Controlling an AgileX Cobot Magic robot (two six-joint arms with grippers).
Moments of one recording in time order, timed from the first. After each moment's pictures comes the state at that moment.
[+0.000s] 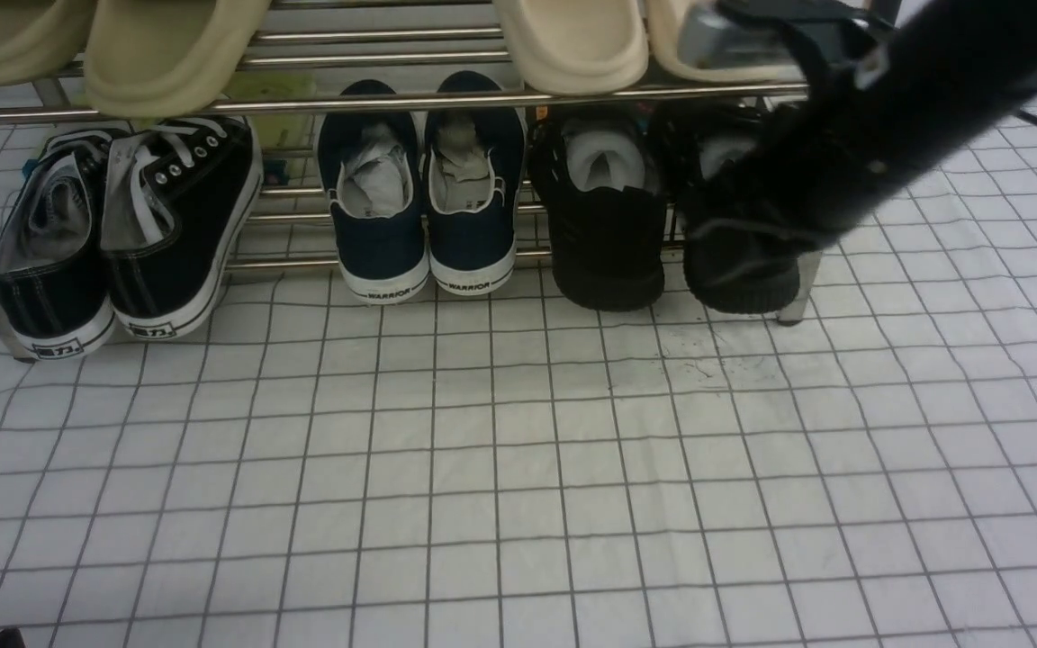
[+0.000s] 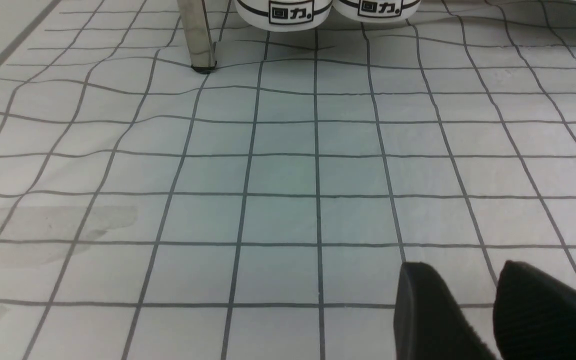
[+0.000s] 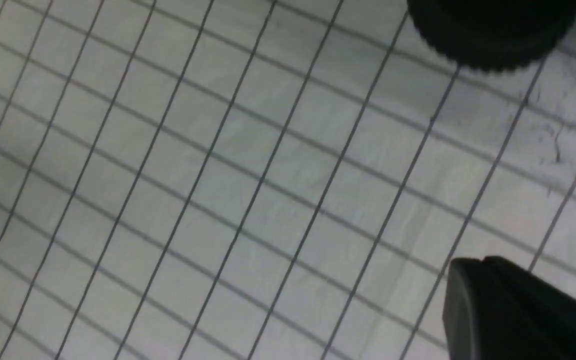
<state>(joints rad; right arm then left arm) 0.48 1.71 -1.63 0.27 1.03 -0.01 0.01 -0.01 0.02 0.06 0.38 -0.04</state>
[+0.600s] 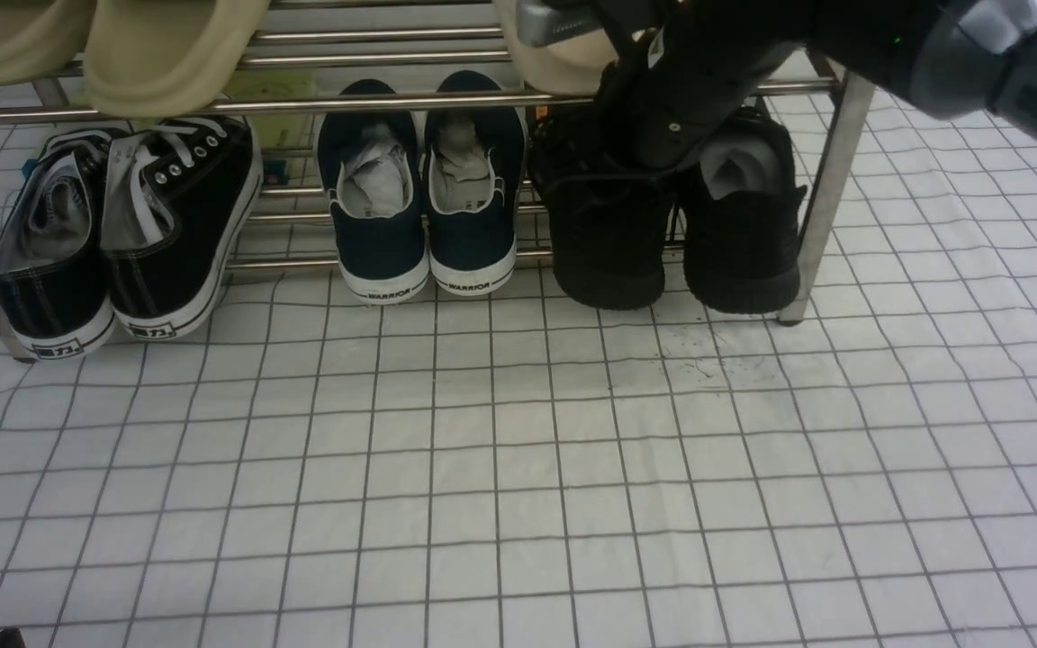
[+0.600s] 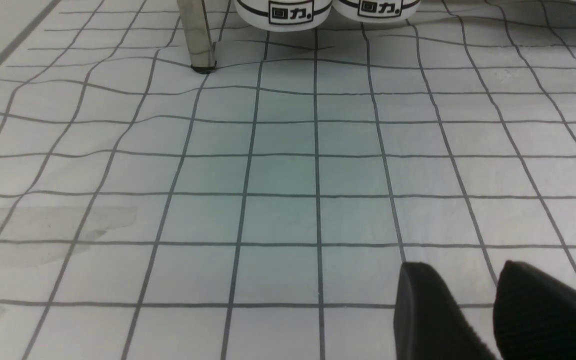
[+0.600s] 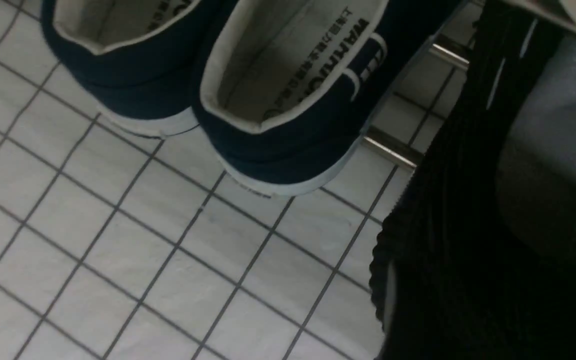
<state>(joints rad) 0.53 2.08 -2.03 0.09 0.93 -0.02 0.01 -0.01 0.02 0.07 0.38 -0.04</state>
